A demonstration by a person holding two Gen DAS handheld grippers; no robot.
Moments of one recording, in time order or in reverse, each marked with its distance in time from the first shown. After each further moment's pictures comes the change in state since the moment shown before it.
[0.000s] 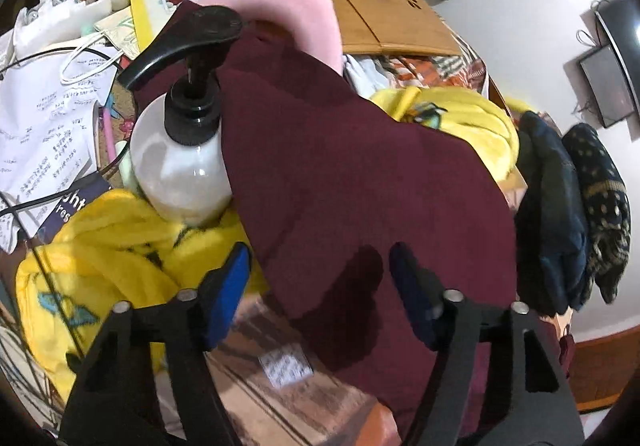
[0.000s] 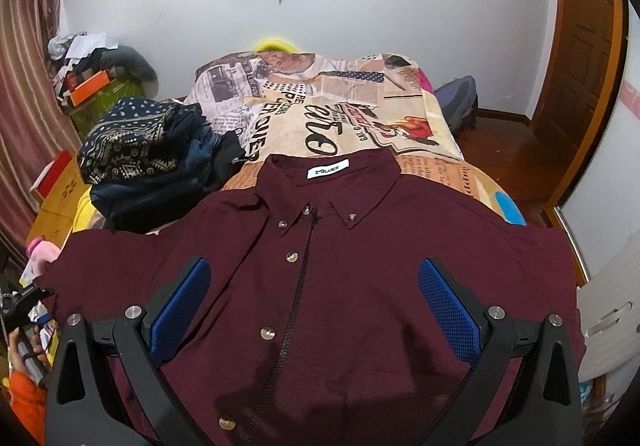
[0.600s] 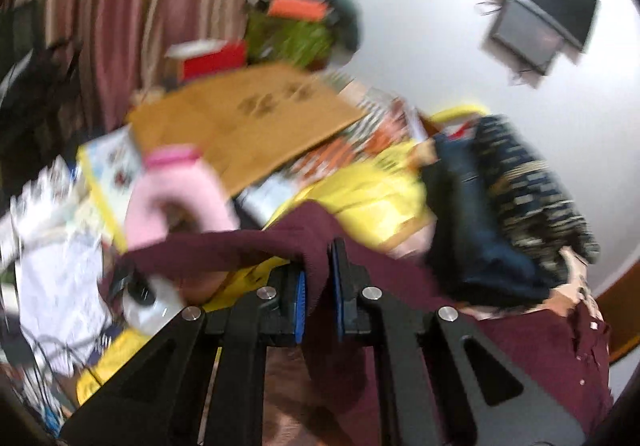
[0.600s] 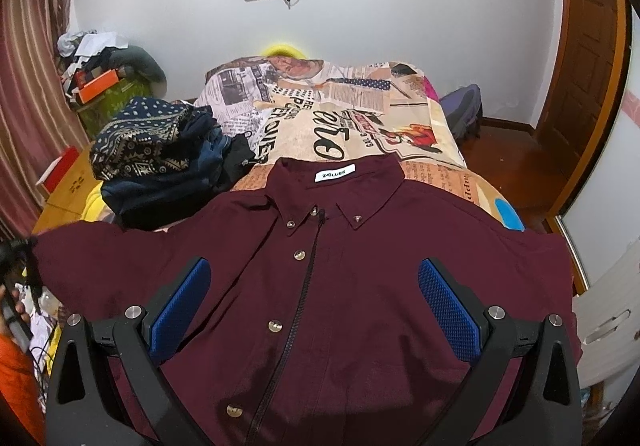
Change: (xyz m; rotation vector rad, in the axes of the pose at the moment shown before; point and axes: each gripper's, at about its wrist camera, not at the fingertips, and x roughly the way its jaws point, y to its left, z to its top) left arm -0.100 -0.147 0.002 0.444 -0.348 -0.024; right arm -0.015 0.005 -0.001 -0.023 -0.027 0.010
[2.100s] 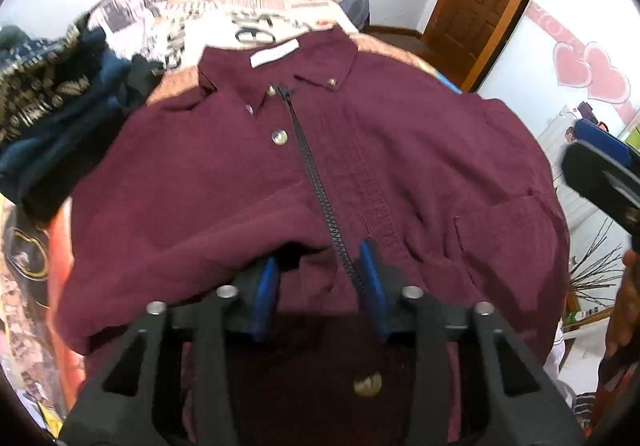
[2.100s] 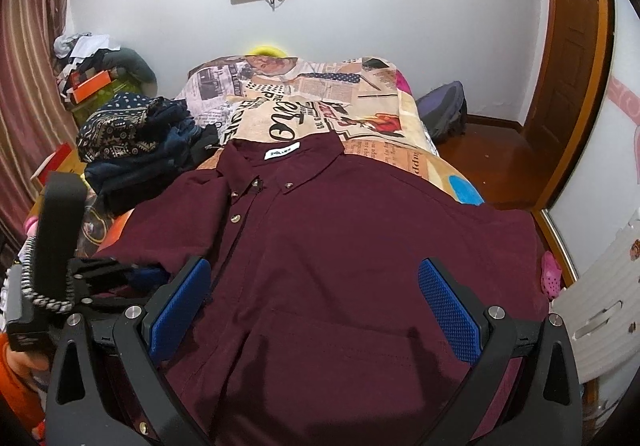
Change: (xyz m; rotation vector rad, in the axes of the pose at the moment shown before) left arm -0.081 -0.347 -0.228 0.812 0.485 -0.574; right arm -0.020 -0.068 -0.038 -0.005 -0.011 -0.009
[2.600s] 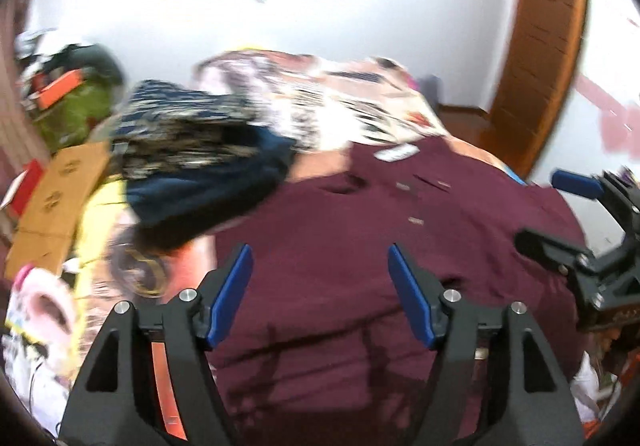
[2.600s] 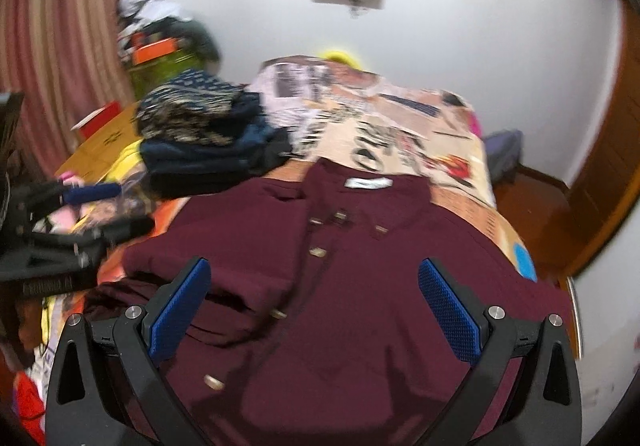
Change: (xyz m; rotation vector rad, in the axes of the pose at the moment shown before) left arm -0.110 0.095 -0.008 -0.139 -0.279 0.271; right arm 0.018 0.080 0.028 -0.247 -0.015 0.157
